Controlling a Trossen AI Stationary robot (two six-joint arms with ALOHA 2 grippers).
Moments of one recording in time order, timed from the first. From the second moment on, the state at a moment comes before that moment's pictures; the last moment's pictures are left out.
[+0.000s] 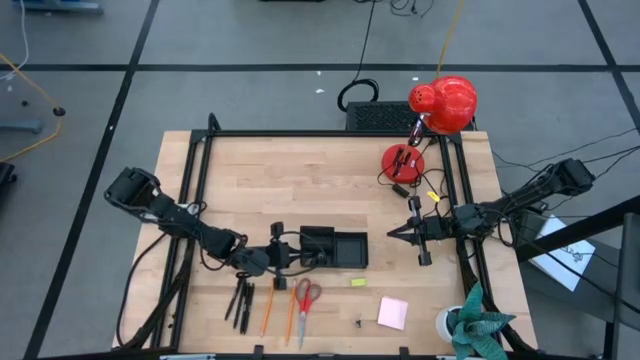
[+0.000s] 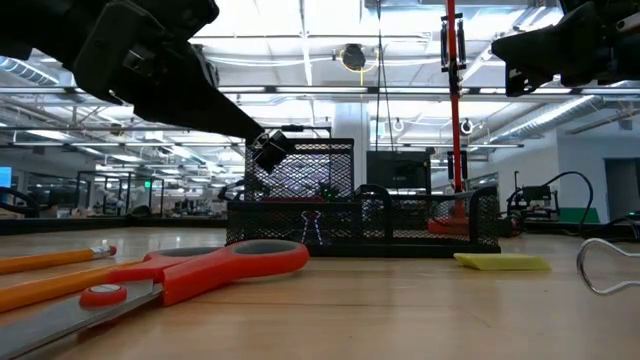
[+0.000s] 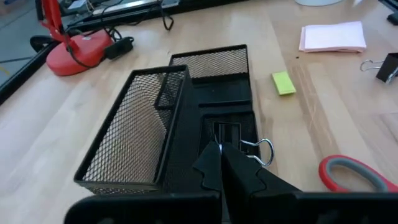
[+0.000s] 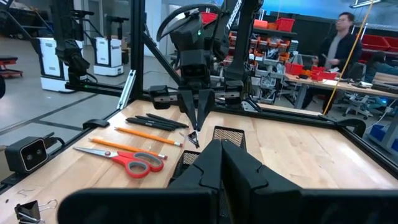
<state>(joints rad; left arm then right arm) -0.47 1.58 0.64 0.42 -0.53 -0.11 0.37 0.71 0.09 0.62 0.24 -0.10</state>
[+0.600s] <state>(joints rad) -0.43 1.71 0.64 0.50 -0.47 -0.12 0.37 0.71 0.09 0.63 0.24 -0.10</state>
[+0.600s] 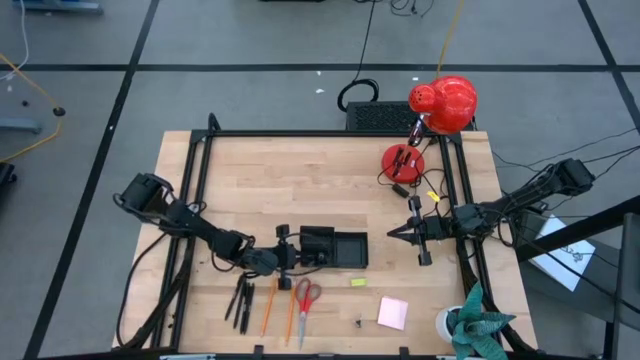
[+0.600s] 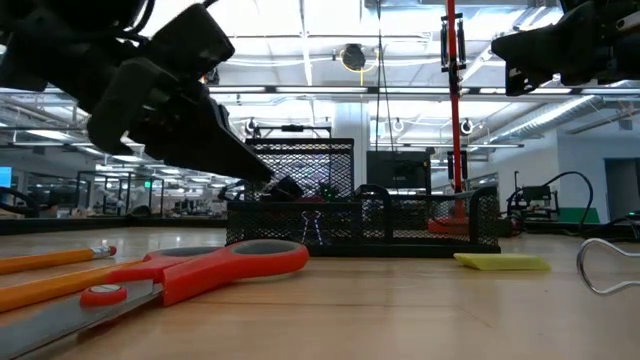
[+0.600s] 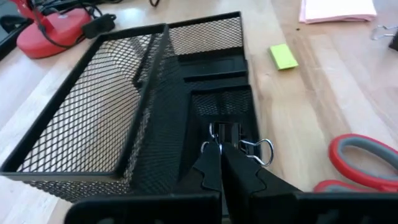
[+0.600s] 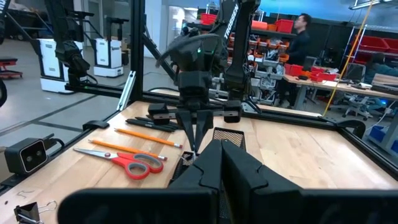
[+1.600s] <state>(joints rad) -0.42 1.71 0.64 0.50 -0.45 -0.17 0.37 0.71 0.09 0.62 0.24 -0.09</state>
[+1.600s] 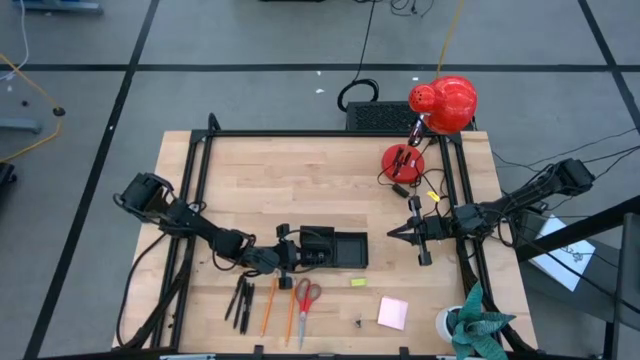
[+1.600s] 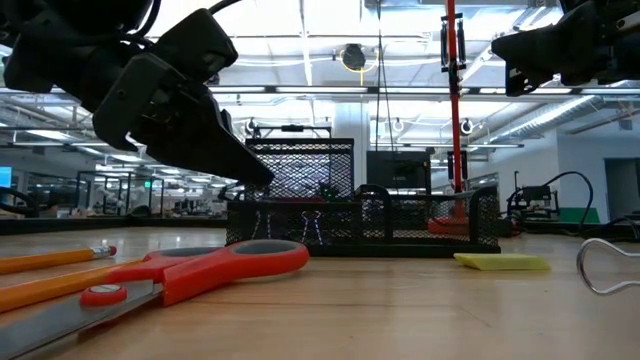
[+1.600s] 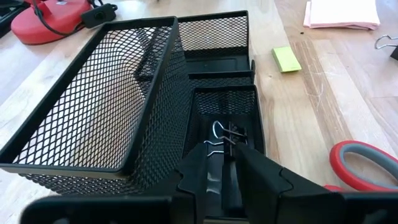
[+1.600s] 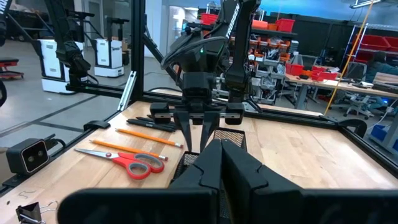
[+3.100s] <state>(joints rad) -0.61 1.11 0.40 0.85 -0.51 0.46 0.37 0.71 0.09 0.63 0.24 -0.09</state>
